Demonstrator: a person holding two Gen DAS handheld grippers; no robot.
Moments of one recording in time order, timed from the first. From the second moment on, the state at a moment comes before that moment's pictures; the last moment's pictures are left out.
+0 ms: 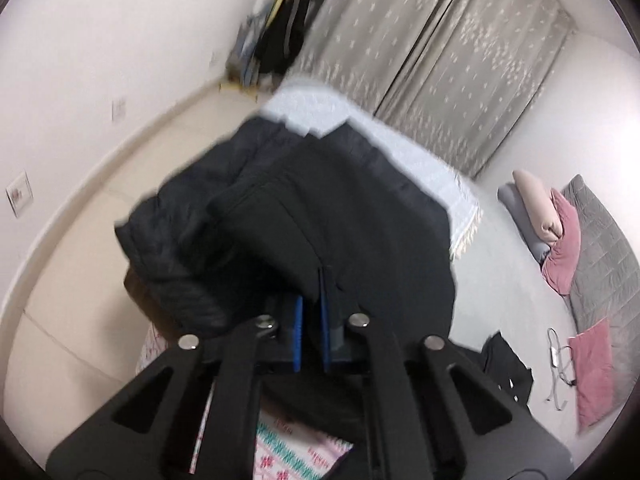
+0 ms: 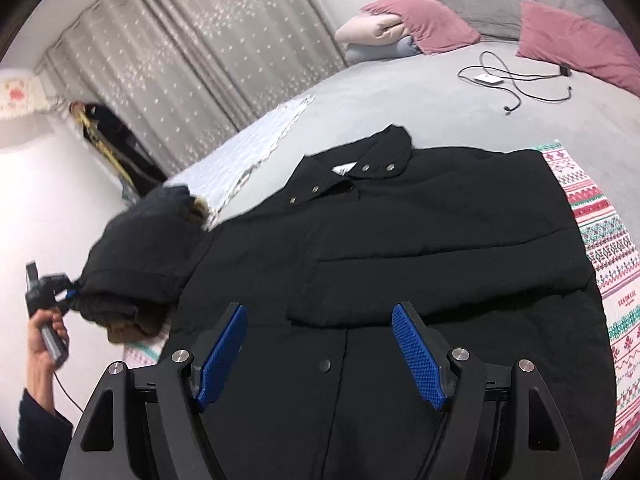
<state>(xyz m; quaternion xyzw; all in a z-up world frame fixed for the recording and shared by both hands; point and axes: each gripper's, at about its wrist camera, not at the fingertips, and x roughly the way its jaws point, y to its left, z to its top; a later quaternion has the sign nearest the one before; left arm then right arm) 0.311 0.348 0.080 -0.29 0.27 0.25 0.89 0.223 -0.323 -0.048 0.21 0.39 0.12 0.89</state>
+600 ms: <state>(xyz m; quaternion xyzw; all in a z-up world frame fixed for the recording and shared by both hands) 0.358 -0.025 0.113 -0.02 0.21 -0.09 0.97 0.225 -0.373 -0.053 0.28 0.38 0.09 0.88</state>
